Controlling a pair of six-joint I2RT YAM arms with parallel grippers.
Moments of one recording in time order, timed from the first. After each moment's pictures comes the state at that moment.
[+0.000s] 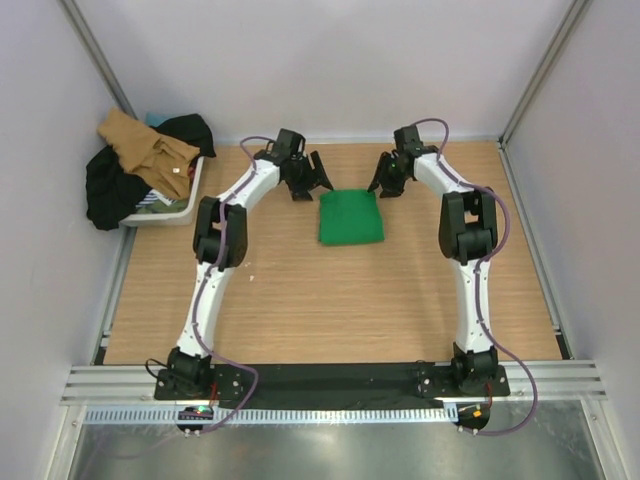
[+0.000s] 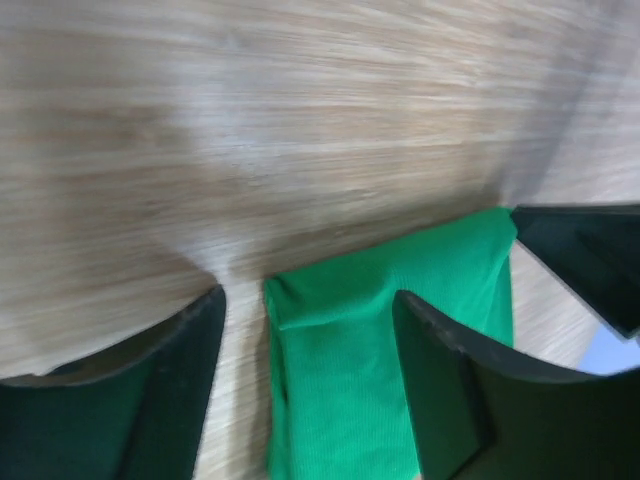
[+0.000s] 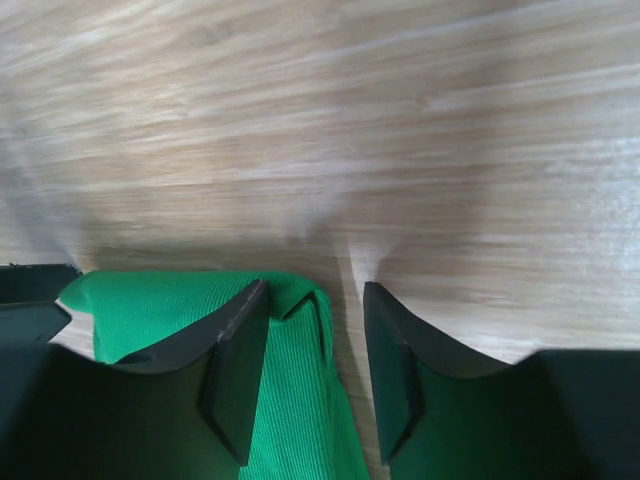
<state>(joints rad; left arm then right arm) -0.37 2.54 2.24 -0.64 0.32 -0.70 0.19 2.38 1.99 -0.63 -0.21 0.52</state>
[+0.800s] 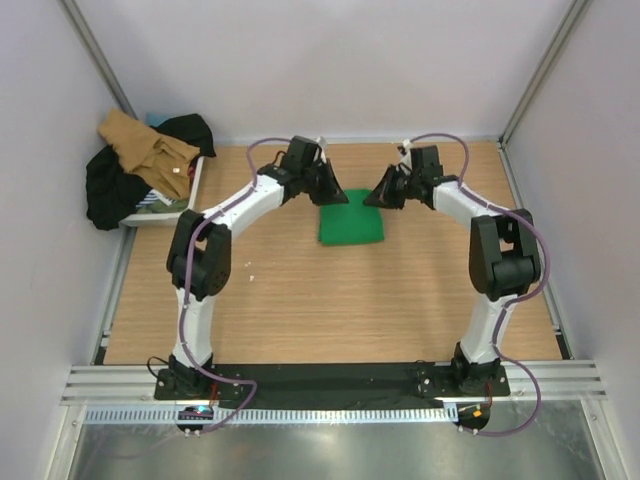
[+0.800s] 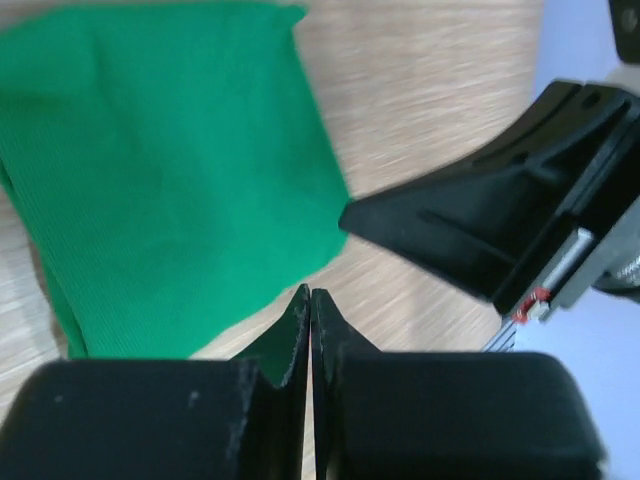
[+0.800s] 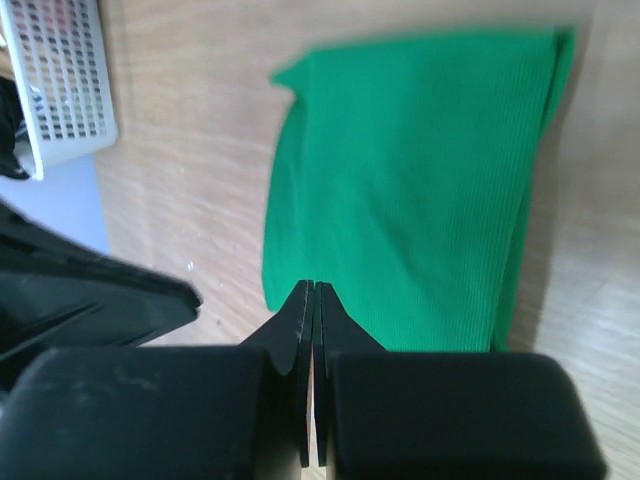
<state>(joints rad) -0.52 2.07 1.76 -0.39 0.36 -0.74 0.19 1.90 1.41 -0.24 -0.52 0.58</state>
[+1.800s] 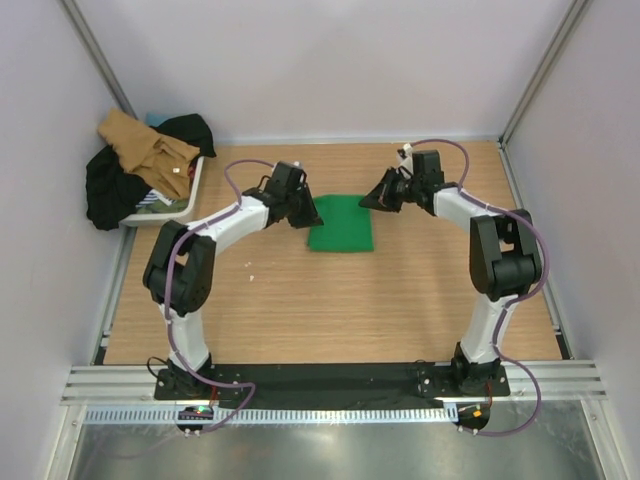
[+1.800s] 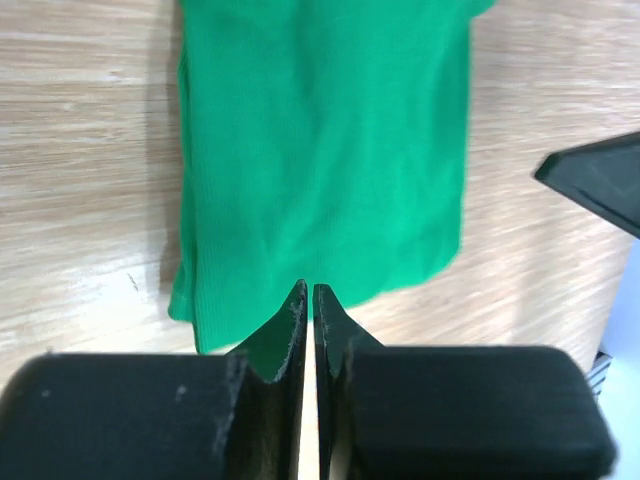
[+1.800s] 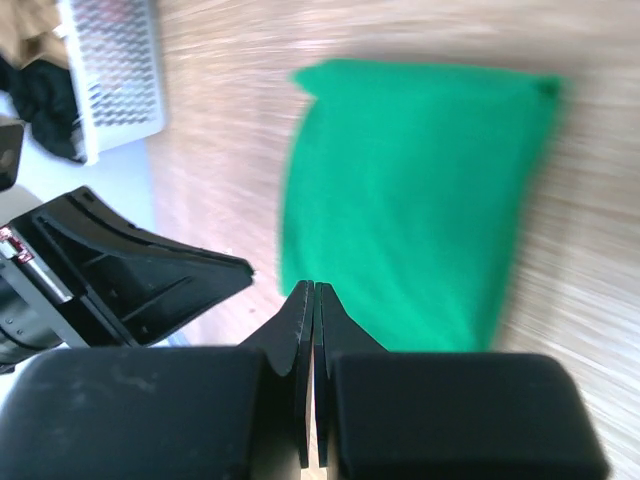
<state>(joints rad) -0.51 1.91 1.37 -0.29 0.19 -0.73 0.18 1.90 1.26 -0.08 -0.65 0.68</state>
